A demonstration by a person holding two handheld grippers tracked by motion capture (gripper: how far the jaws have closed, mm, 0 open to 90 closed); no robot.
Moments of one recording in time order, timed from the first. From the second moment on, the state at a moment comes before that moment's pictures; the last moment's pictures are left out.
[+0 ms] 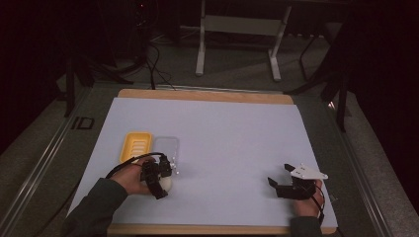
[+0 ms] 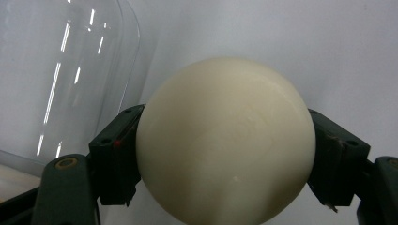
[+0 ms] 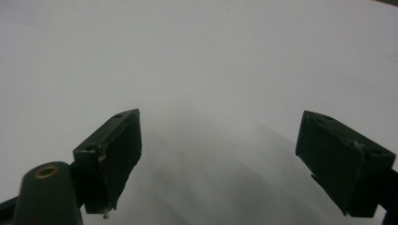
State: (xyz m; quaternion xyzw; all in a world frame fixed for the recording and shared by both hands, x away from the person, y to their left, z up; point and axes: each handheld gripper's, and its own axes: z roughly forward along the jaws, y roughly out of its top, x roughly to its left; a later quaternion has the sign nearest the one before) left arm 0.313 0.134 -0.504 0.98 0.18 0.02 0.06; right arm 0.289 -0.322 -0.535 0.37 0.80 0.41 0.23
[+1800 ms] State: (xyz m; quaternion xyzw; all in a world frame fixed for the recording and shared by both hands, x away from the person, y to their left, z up) left arm 0.324 0.143 -0.481 0.98 0.18 0.03 0.03; right arm 0.289 -0.322 -0.535 0.36 0.80 0.41 0.23
